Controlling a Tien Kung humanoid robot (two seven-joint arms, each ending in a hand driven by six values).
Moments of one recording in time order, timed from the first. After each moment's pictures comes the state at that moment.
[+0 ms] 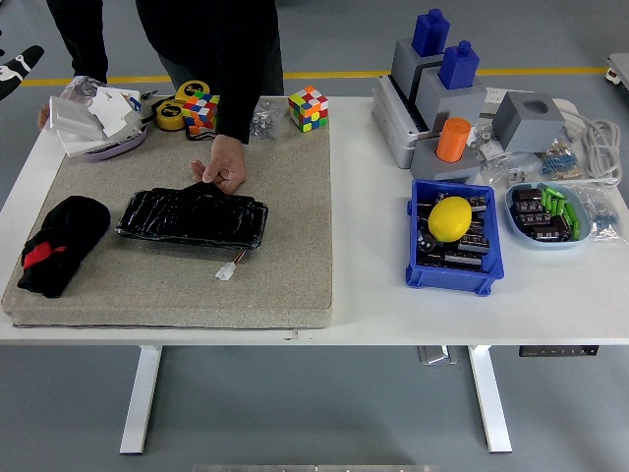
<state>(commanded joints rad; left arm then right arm) -0.40 0.69 -1.25 -1.50 1.54 0.41 0.32 0.11 -0.44 1.02 0.42 -0.30 -0.17 -0.11</state>
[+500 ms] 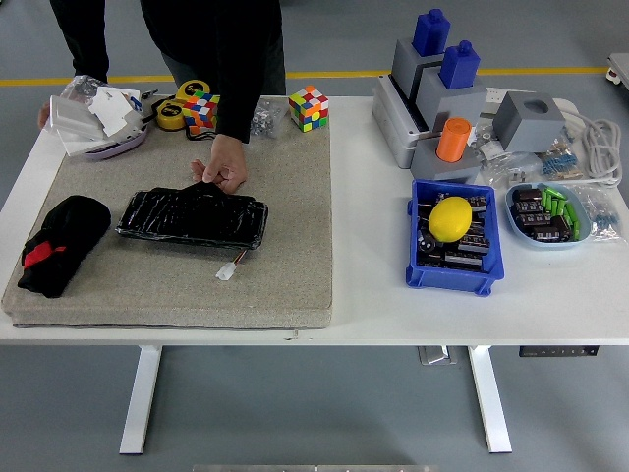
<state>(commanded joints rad) -0.61 0.90 -1.22 -1.58 1.37 0.32 0.42 0.11 -0.44 1.02 0.41 -0.30 -0.18 -0.11</state>
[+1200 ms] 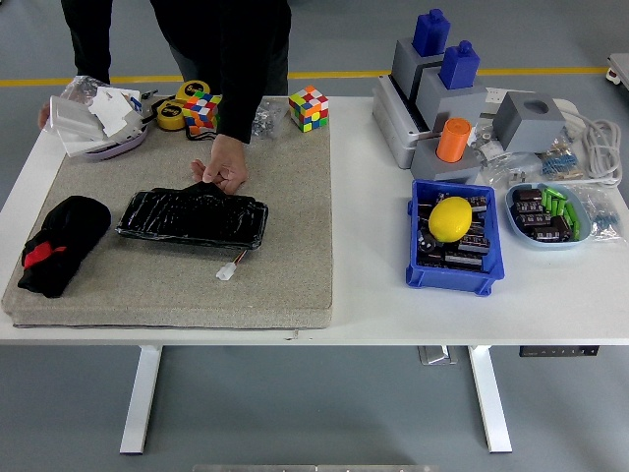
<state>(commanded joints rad) -0.79 1.13 -1.10 -1.62 1.26 0.28 0.44 0.12 -0.42 0.99 0.41 -0.29 -0.19 -0.11</state>
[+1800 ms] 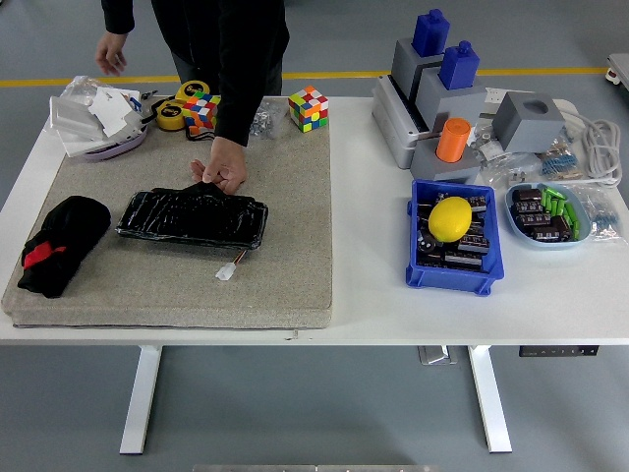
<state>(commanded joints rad) -0.86 1.20 -0.91 -1.66 1.26 0.31 0.42 0.12 -0.42 0.99 0.41 -0.29 -0.19 -0.10</state>
